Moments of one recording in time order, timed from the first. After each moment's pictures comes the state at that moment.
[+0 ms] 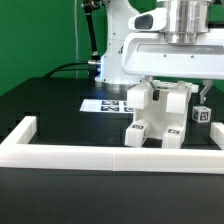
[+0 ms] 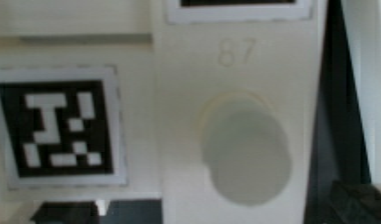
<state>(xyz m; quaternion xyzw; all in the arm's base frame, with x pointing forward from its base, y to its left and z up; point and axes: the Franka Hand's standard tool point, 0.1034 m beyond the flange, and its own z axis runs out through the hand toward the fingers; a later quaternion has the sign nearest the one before) 0.553 0.061 0.080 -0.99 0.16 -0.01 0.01</state>
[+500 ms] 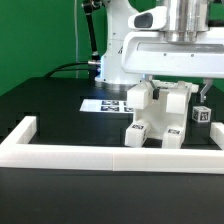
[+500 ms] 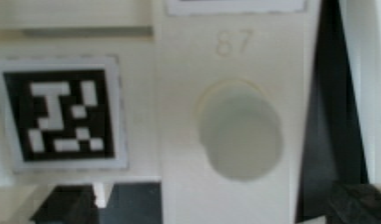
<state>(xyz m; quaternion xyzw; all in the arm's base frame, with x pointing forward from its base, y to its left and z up) 0.557 0.060 0.087 -0.99 0.16 -0.01 0.02</state>
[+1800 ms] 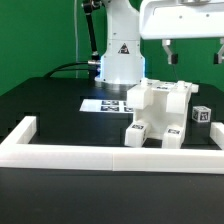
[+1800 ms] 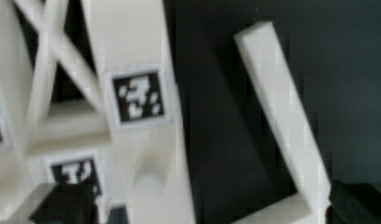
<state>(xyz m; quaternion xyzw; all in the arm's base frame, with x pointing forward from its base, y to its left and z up) 0.508 0.110 0.144 -0.97 0.23 0.00 0.05</state>
